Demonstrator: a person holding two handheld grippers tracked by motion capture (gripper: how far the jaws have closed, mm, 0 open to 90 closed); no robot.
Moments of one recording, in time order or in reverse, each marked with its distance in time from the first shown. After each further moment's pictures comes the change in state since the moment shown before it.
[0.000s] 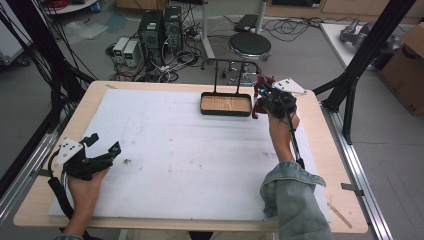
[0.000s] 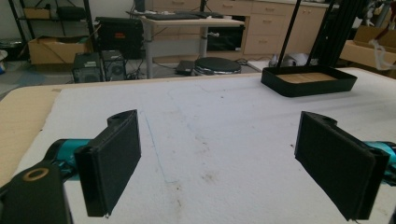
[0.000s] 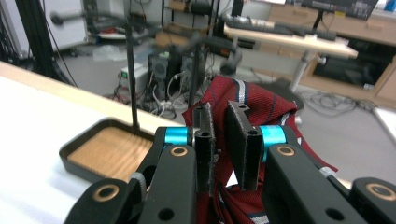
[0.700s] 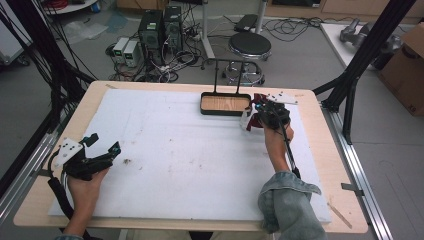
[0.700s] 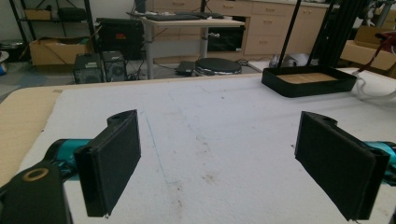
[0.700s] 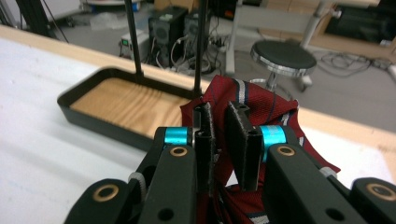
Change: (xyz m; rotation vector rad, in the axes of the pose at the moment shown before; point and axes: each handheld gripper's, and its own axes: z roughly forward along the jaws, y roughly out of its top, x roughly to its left) left arm 0.000 0.000 -0.001 -0.005 0.002 0.001; right arm 0.010 -0.045 0.009 0.143 0.000 0.048
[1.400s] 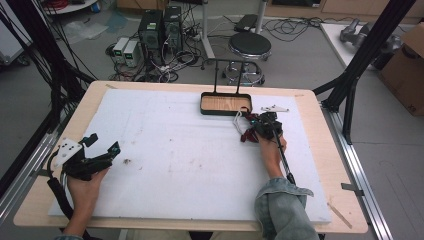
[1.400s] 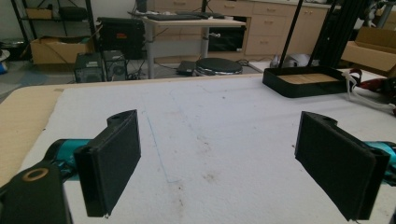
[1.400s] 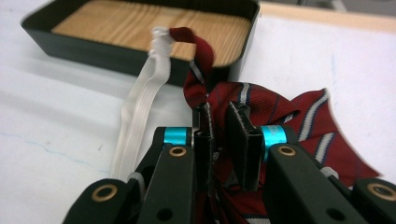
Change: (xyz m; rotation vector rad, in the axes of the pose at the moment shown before) left arm 0.001 0.000 -0.001 0.001 0.001 -0.001; right arm 0.001 -0.053 0.033 0.212 0.062 0.108
